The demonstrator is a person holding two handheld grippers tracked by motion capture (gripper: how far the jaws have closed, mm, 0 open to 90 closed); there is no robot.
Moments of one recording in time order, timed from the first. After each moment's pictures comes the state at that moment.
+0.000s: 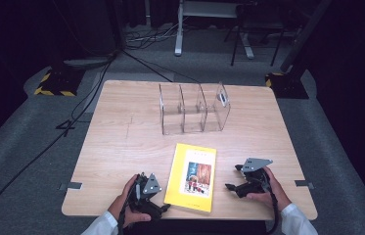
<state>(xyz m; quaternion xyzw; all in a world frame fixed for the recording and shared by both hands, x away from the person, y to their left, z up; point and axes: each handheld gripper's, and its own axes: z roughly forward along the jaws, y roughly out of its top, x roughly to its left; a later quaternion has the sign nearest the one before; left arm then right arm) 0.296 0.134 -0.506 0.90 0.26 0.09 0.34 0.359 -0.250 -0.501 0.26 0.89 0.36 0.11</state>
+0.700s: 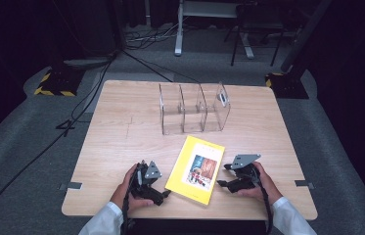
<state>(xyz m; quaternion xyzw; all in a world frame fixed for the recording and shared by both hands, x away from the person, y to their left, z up) 0.335 0.135 -0.506 0.89 0.29 0.10 0.34 0.372 -0.222 -0.495 0.22 0.90 0.35 0.09</state>
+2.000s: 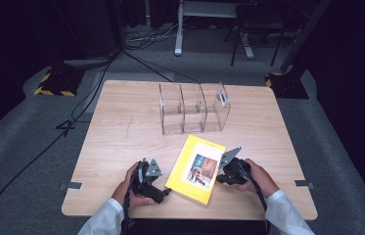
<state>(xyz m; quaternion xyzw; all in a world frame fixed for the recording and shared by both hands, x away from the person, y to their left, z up) 0.339 0.133 -0.506 0.89 0.28 0.10 0.34 0.379 -0.188 -0.472 0.17 0.96 0.23 0.03</state>
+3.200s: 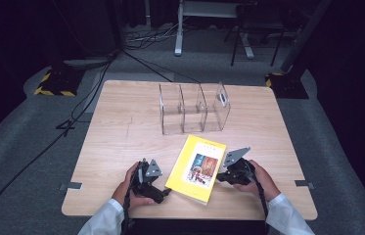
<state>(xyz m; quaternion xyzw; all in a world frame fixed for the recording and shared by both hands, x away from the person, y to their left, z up) 0.338 0.133 -0.506 0.89 0.28 0.10 0.34 0.374 -0.199 -0.466 0.19 0.94 0.30 0.03</state>
